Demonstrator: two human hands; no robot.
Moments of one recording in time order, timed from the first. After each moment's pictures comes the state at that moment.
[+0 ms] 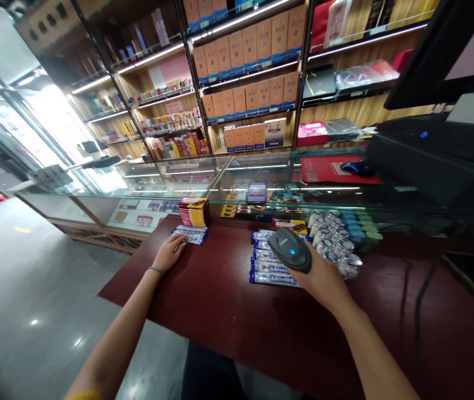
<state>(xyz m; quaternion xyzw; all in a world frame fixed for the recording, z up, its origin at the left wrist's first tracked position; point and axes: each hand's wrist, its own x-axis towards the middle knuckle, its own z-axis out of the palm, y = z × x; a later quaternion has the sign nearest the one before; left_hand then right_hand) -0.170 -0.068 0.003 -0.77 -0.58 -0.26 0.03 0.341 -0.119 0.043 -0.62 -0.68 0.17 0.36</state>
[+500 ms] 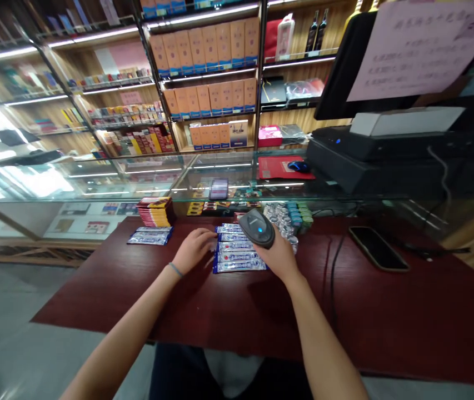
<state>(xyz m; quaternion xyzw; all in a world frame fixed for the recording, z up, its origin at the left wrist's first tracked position) 0.057 -0.067 0.040 -0.85 -0.42 -0.30 -0.08 0.354 -0.114 0.054 -0.59 -0.62 0.19 0.49</state>
